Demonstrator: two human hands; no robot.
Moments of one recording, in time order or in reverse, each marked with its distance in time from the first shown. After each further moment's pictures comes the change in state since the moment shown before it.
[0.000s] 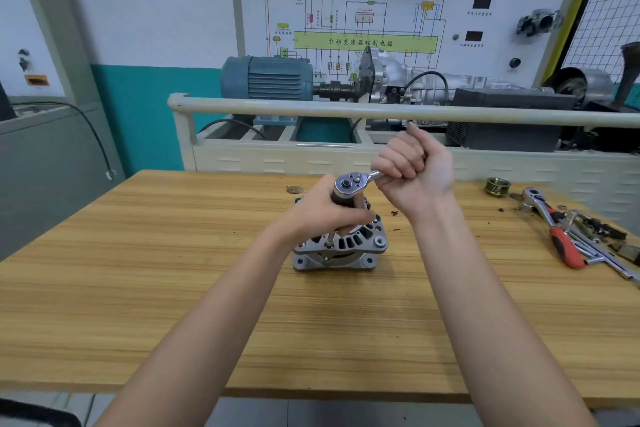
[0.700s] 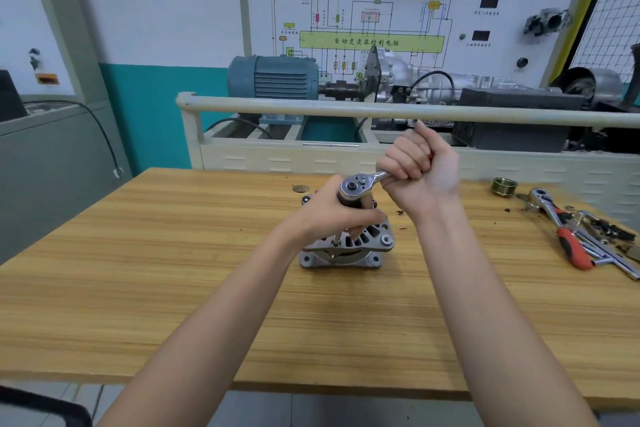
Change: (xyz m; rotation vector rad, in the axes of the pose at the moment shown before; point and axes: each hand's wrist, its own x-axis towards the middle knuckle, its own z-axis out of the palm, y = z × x) left_hand -0.005 0.001 0.001 -0.049 0.004 0.019; right_hand -0.003 0.007 0.003 -0.007 -0.041 -0.018
